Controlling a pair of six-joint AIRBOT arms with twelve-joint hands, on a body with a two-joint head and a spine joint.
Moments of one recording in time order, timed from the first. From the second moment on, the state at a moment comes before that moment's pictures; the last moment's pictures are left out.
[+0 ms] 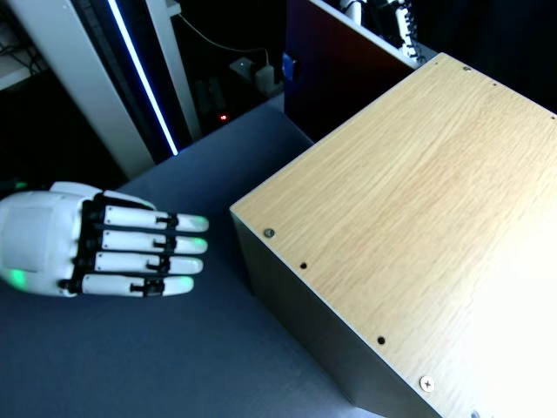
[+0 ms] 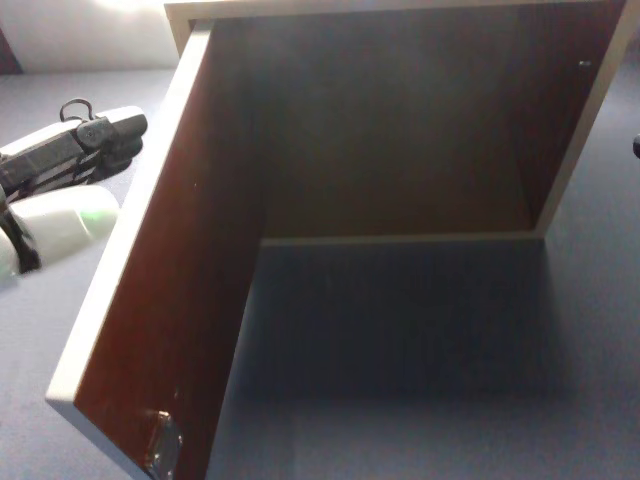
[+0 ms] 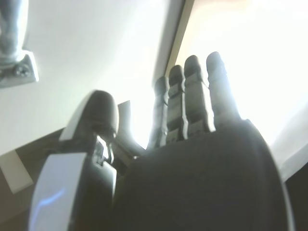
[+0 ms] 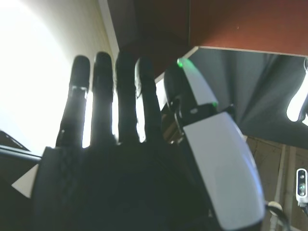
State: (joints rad) left arm 1.15 -0.68 0.85 -0.19 -1.28 0.01; right arm -1.22 -0.89 1.14 0.10 1.46 -0.36
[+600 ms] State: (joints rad) left arm 1.12 -0.69 0.85 -0.13 -1.24 0.01; right arm -1.22 -0.89 1.14 0.10 1.45 -0.35
